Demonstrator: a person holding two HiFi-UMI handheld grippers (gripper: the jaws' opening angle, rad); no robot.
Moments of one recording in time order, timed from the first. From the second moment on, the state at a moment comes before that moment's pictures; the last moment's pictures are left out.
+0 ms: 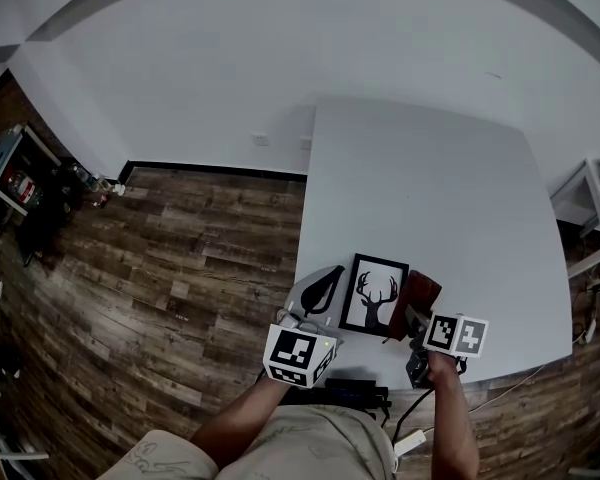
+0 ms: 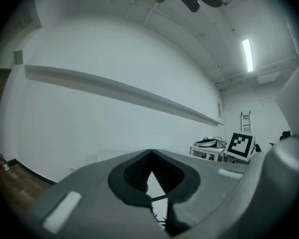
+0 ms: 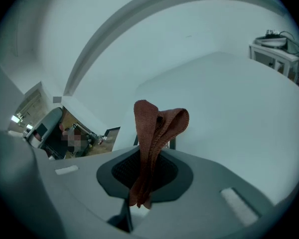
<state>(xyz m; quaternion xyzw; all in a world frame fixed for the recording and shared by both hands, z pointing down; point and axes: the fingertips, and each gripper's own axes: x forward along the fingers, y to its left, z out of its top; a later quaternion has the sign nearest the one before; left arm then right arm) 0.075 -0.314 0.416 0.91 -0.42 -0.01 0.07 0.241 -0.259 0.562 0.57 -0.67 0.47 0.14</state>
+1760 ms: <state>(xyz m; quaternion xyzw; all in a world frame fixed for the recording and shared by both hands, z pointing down) 0.051 -0.293 0.386 0.89 -0.45 -0.06 0.02 0.245 -0.222 0.401 0.71 -0.70 0.03 -0.06</state>
